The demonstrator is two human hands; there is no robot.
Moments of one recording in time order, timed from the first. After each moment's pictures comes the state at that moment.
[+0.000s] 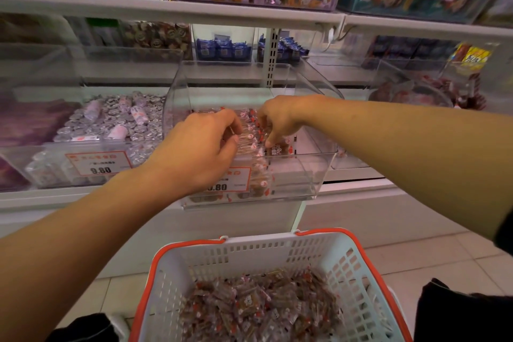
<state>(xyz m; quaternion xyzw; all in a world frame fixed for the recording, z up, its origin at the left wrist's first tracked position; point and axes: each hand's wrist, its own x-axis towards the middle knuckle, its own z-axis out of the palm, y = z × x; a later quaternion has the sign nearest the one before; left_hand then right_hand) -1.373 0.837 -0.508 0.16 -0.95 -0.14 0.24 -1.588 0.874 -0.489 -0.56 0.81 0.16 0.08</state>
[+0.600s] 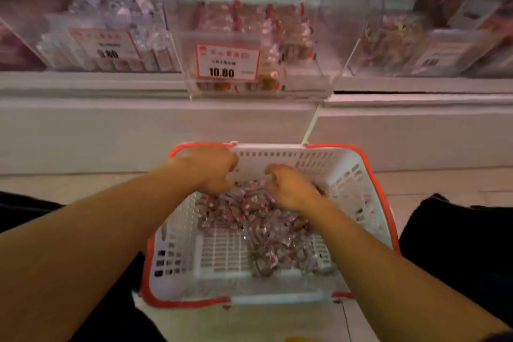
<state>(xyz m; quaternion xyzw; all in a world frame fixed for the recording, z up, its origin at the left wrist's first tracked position) -1.327 0.884 -0.673 0.15 -0.97 -0.02 -0.18 -1.461 1.039 -0.730 -0.47 0.83 -0.14 0.25</state>
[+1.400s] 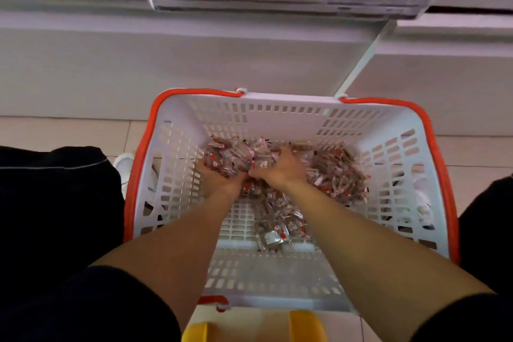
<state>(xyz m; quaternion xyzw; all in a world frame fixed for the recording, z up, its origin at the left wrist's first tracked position) -1.321 0.936 -0.933 0.70 -0.50 -0.50 0.09 -1.456 1.003 -0.903 -0.19 0.88 -0.19 0.40</state>
